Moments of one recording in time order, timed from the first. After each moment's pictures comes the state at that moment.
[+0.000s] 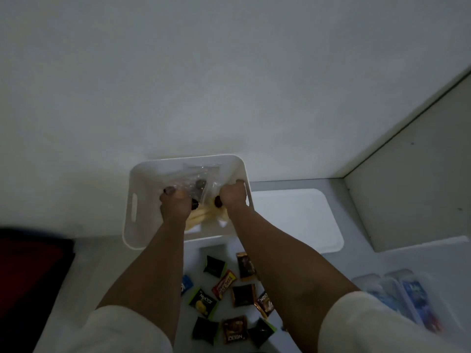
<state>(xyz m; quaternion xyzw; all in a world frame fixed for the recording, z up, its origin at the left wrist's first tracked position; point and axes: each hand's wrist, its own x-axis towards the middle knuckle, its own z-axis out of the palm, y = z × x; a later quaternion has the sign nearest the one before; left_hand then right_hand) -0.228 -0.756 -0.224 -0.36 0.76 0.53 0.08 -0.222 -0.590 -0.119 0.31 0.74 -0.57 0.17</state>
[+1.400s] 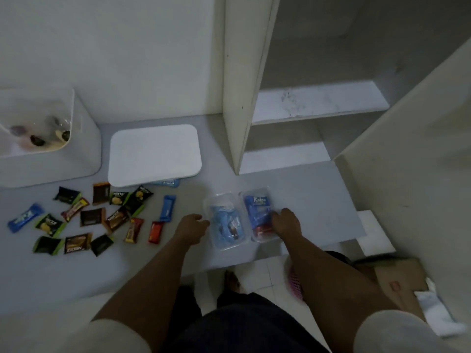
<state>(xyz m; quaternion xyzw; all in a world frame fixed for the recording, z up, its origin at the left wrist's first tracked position) 0.088 -0.254 -0.203 -0.27 0.75 0.49 0.35 0.115 0.025 -0.218 0.38 0.84 -0.33 0.20</state>
